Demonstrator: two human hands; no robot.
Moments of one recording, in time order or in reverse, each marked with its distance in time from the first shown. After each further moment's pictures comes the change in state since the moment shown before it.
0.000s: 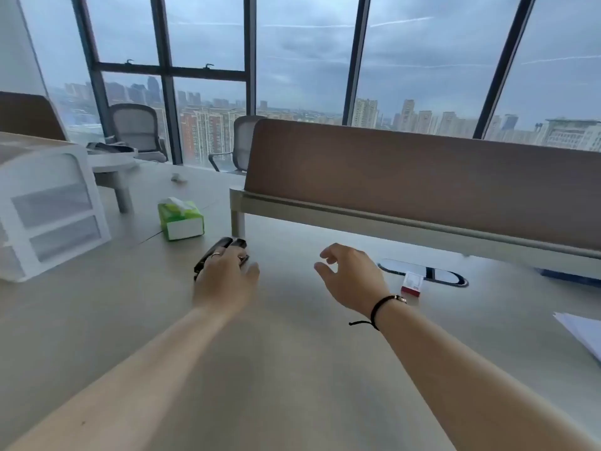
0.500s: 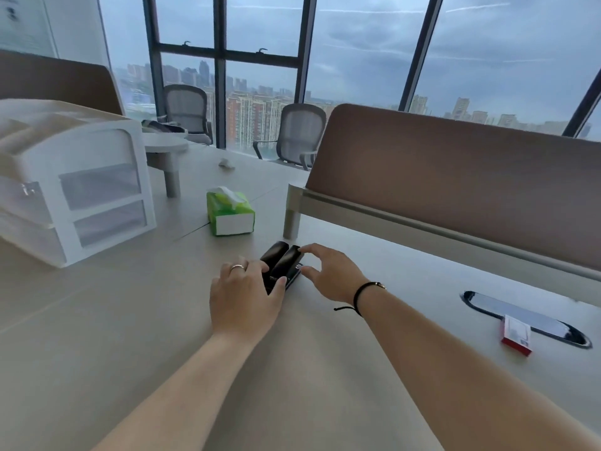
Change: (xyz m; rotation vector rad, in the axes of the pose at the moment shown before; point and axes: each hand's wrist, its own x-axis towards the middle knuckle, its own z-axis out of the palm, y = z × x) left_hand 0.041 -0.079 0.017 0.297 0.187 -0.056; right_hand 0.122 -0.070 0.122 0.099 -0.319 -0.177
